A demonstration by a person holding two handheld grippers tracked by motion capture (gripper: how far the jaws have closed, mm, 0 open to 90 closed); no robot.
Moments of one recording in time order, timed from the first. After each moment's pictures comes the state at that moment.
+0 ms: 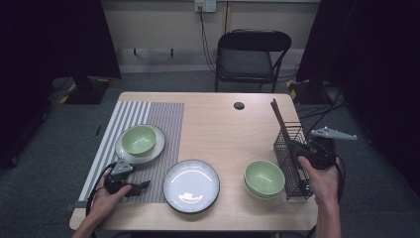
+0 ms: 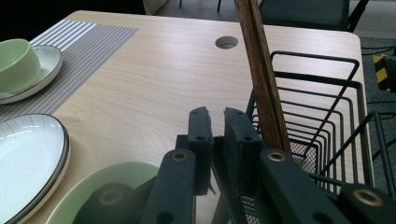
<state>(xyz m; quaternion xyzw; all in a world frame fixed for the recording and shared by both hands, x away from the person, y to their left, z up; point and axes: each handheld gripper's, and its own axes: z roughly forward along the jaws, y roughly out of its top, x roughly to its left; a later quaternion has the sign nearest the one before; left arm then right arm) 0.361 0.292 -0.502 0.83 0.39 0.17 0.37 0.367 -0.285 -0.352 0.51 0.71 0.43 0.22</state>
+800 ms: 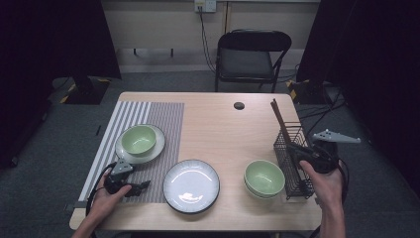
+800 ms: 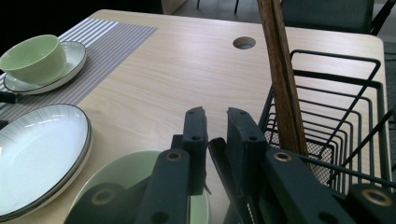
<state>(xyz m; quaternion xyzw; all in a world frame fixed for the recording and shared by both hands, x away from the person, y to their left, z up) 0.361 0.292 -0.502 0.83 0.39 0.17 0.37 0.356 -0.287 -0.350 0.49 0.73 0.44 0.20</state>
